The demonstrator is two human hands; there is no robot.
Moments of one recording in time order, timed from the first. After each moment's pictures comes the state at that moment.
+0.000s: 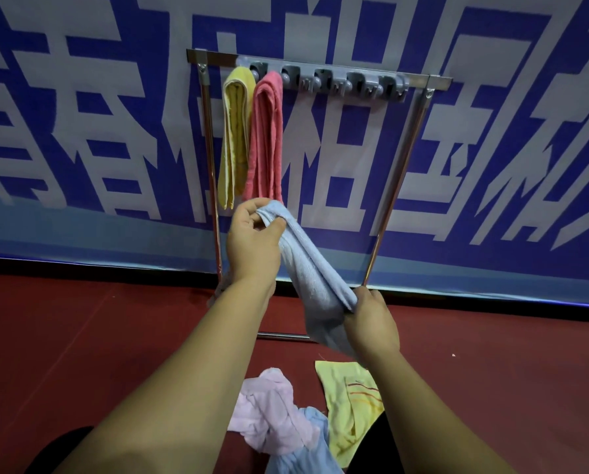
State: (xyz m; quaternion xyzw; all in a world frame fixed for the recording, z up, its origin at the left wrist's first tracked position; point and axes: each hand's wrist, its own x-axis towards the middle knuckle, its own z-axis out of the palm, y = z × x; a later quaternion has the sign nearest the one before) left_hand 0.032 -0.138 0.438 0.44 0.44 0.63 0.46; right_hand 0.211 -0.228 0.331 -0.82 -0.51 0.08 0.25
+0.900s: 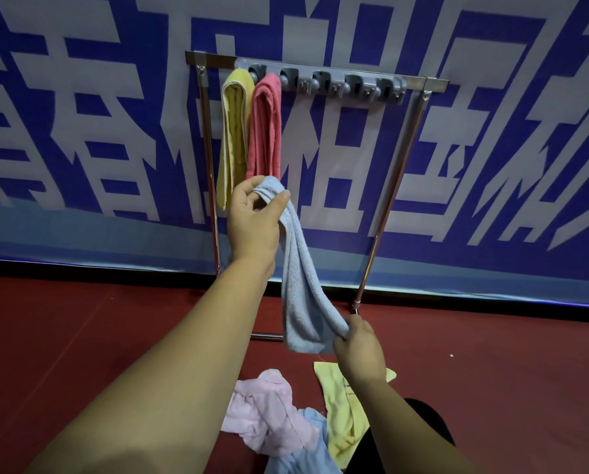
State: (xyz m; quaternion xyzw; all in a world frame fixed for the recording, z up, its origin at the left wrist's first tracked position) left_hand 0.037 -0.125 0.464 0.42 0.36 0.65 0.52; right_hand 0.201 -0.245 0.274 -0.81 -0.49 0.13 0.29
